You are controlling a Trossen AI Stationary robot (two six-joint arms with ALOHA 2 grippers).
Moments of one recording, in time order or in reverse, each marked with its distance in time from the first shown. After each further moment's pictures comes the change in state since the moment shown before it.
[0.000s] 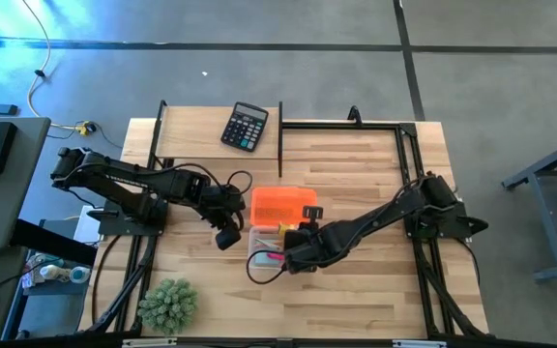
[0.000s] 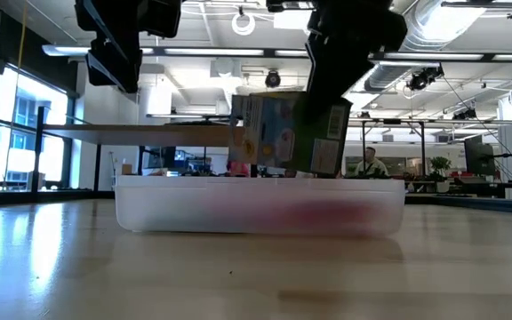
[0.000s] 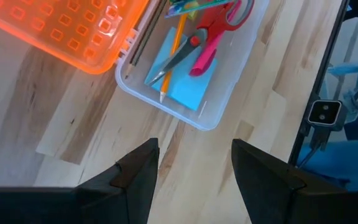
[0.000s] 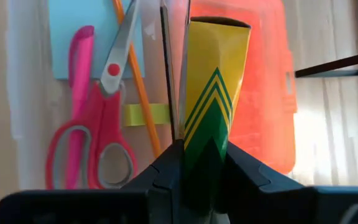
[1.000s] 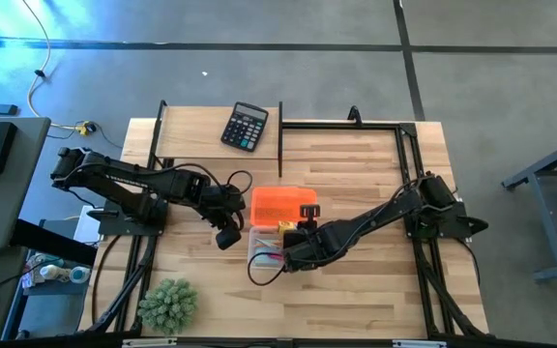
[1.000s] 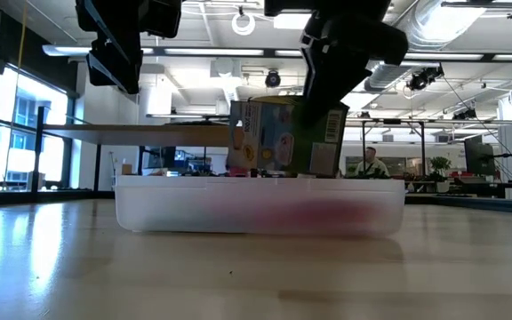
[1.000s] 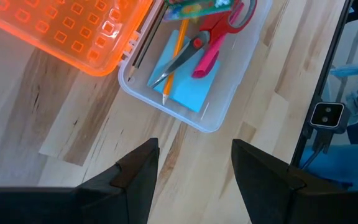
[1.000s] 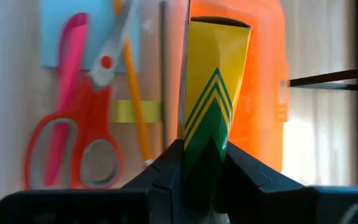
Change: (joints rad) left arm 0.000 0.000 0.000 0.000 -0.011 0.001; right arm -0.009 0.011 -0.001 0.002 0.015 -0.096
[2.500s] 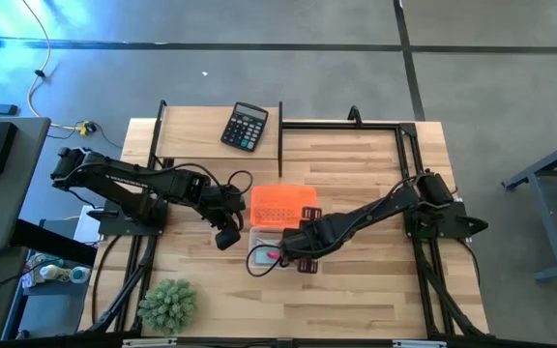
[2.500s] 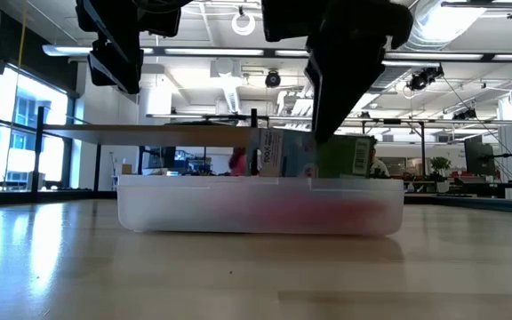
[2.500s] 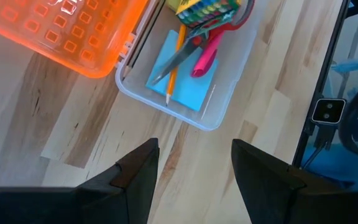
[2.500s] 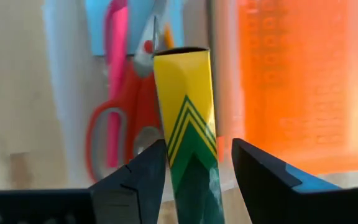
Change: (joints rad) left arm 0.000 0.000 0.000 0.000 0.001 0.027; right arm -0.052 0.005 0.000 -0.007 -0.256 0.102
